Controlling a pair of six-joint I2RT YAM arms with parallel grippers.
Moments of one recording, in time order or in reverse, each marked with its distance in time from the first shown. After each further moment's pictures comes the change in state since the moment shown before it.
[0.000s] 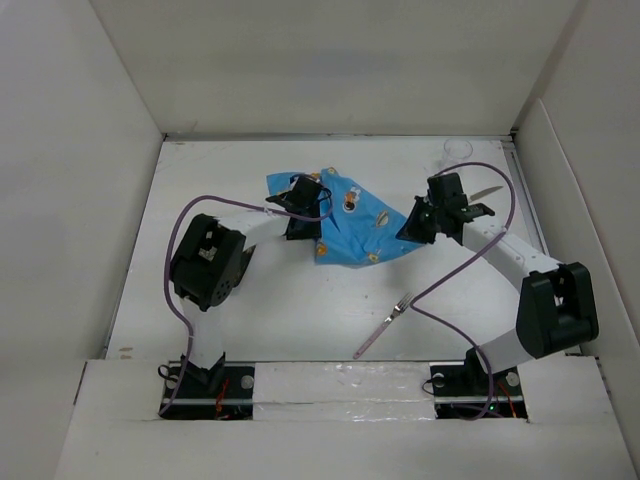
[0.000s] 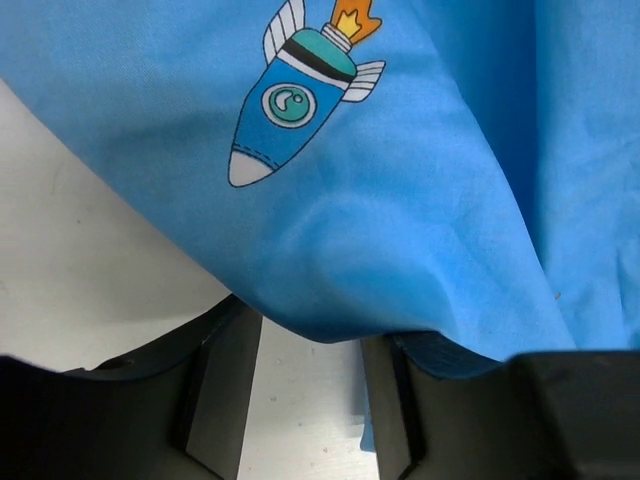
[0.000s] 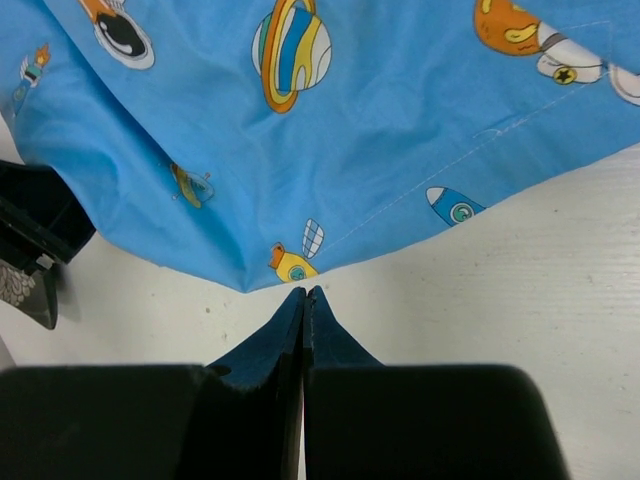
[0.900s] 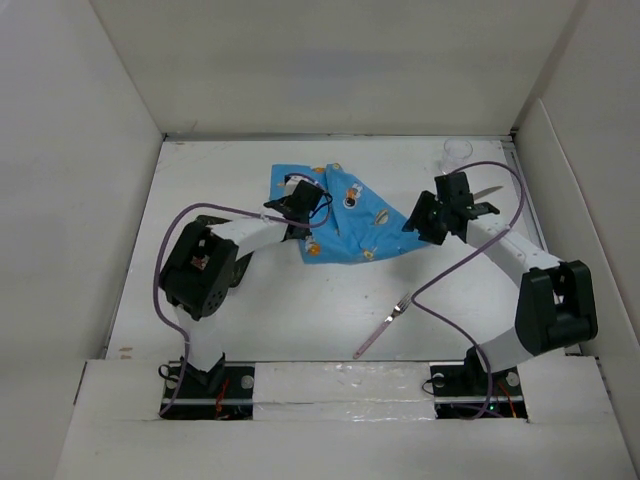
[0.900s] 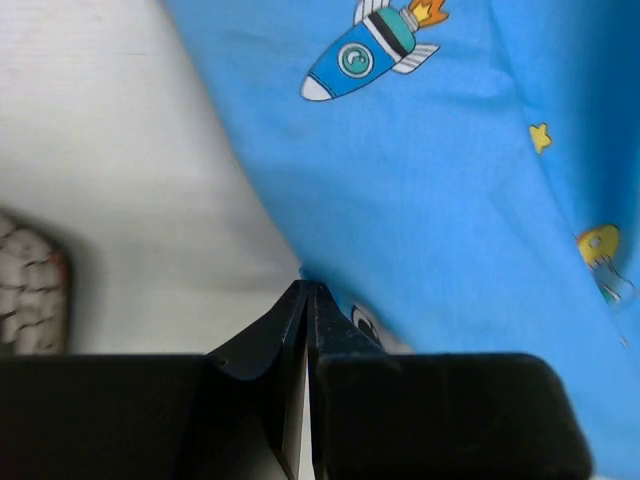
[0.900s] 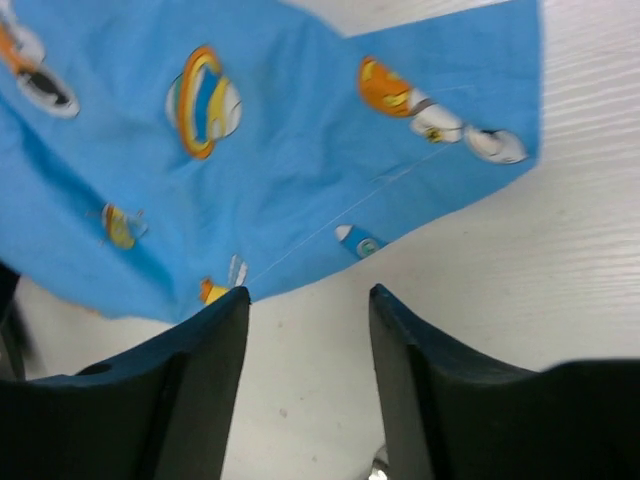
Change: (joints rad) left arm -0.033 -0.044 -0.040 0.004 -0.274 0.041; right arm -0.038 0.014 0.000 0.000 0.103 0.002
